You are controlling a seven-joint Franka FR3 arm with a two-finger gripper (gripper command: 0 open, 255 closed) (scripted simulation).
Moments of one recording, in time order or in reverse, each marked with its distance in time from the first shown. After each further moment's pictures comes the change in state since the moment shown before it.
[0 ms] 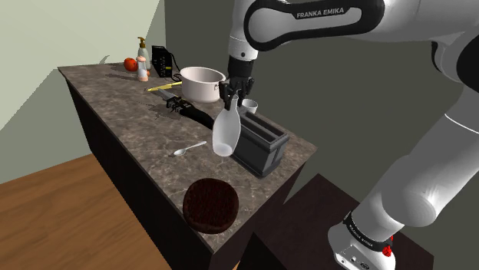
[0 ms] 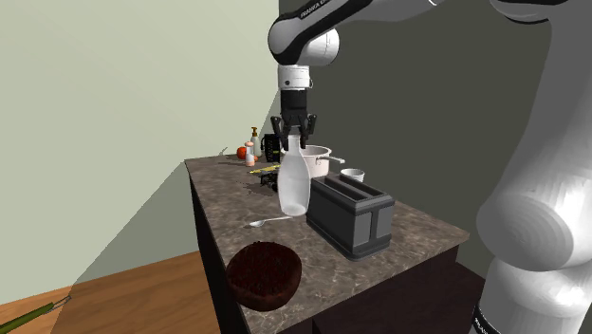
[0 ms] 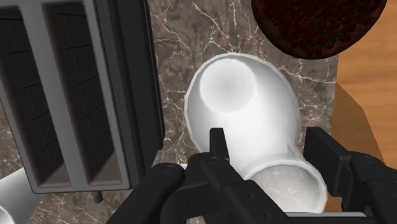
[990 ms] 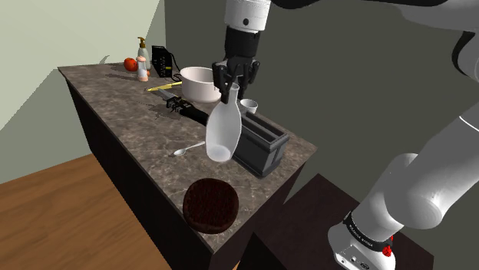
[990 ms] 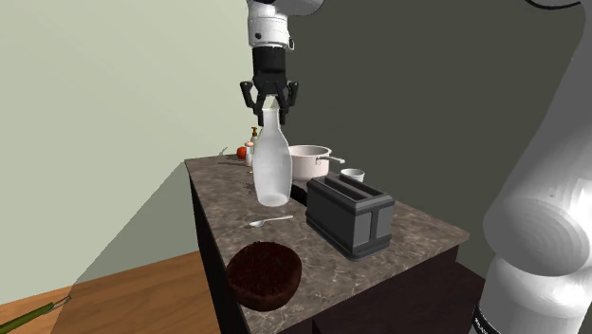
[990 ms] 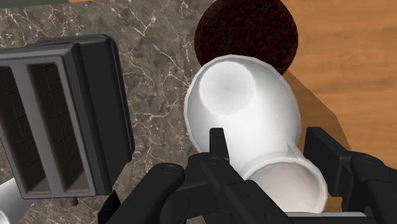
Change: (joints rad) arm 0.096 -0.115 0.106 0.101 0.046 -0.211 0.190
